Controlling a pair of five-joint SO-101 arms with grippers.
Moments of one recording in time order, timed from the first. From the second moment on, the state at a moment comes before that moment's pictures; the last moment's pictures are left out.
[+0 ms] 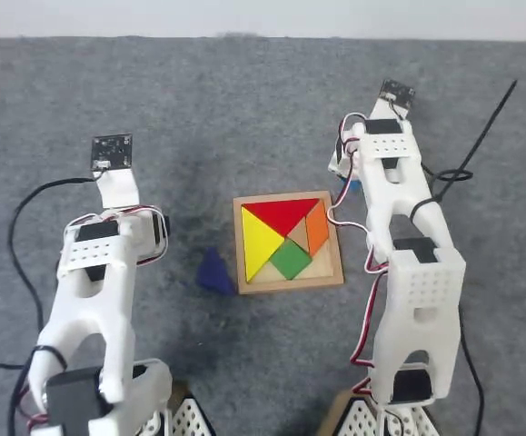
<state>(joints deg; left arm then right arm) -16.5 -18.2 54.6 41.5 2.1 -8.4 38.9 -19.1 64.7 -28.3</state>
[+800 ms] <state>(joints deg) -16.5 -18.2 54.6 41.5 2.1 -7.7 39.2 -19.4 78.9 -27.4</state>
